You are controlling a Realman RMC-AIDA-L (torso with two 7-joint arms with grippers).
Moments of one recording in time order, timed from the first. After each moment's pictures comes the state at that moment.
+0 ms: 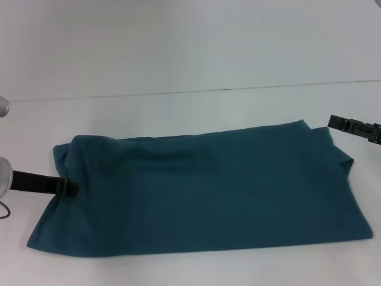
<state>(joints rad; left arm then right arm) -0.66 -2.13 0.73 0.91 2.65 1.23 -2.35 0.47 2.01 -0.36 -0.69 -2.03 -1.40 1.85</state>
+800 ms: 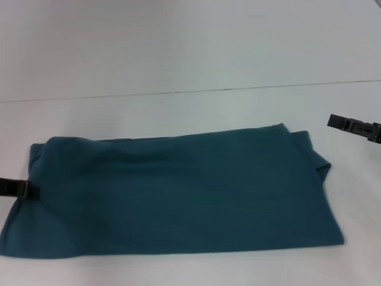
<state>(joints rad) -0.64 -2.07 0.65 0.91 2.71 1.24 -2.33 0.48 2.01 -0.36 -0.69 -2.03 -1.40 1.85</state>
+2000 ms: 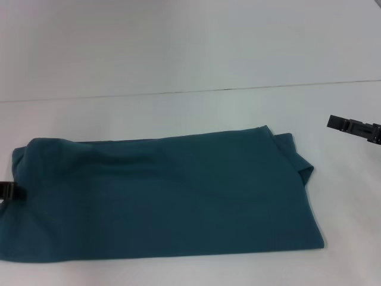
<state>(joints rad) -0.64 -2.06 0.56 0.92 2.73 1.29 -2.30 0.47 2.01 -0.37 -0.69 -2.02 -1.39 1.85</state>
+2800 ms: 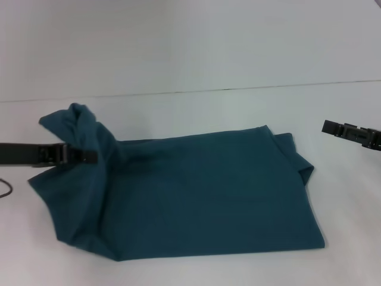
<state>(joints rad) -0.67 -2.05 0.56 0.89 2.35 1.53 -2.28 0.47 2.01 -0.37 -0.66 -2.02 -1.39 1.82</state>
